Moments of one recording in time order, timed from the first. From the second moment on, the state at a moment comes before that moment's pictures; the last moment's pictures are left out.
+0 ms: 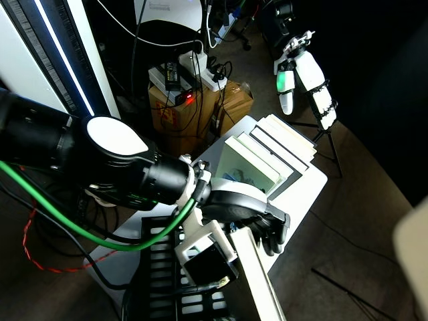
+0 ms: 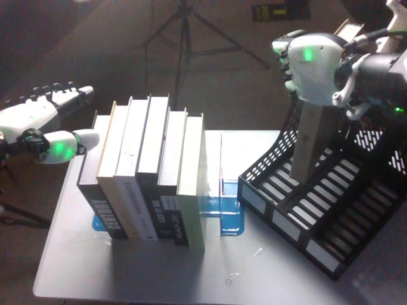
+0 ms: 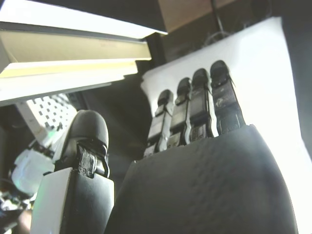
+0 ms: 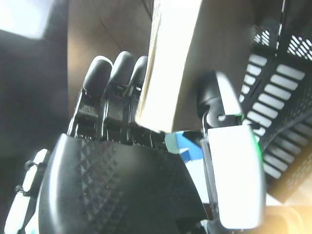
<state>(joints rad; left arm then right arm) 0.88 -1.19 1.55 -0.38 -0.68 0.63 -0.35 -1.42 1.57 -1.83 -0.08 -0.69</state>
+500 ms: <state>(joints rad) 0.88 -1.19 1.55 -0.38 -0.67 0.62 -0.38 -1.46 1.66 -1.77 -0.08 -0.69</state>
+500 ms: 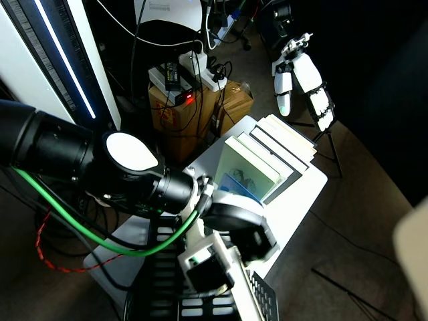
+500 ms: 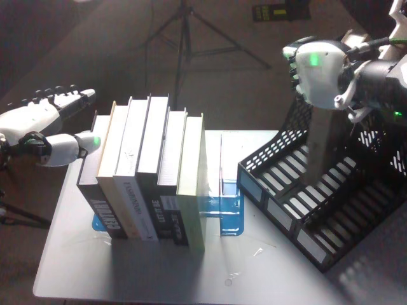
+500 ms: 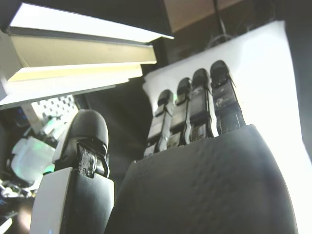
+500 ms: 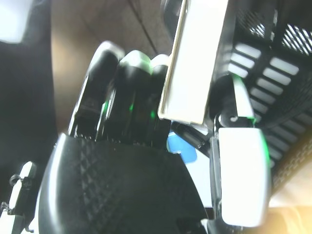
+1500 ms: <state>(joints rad) 0.90 -1.20 1.53 -0.38 -0.71 0.60 -0.36 -1.29 1.52 -1.75 -0.02 -0.70</state>
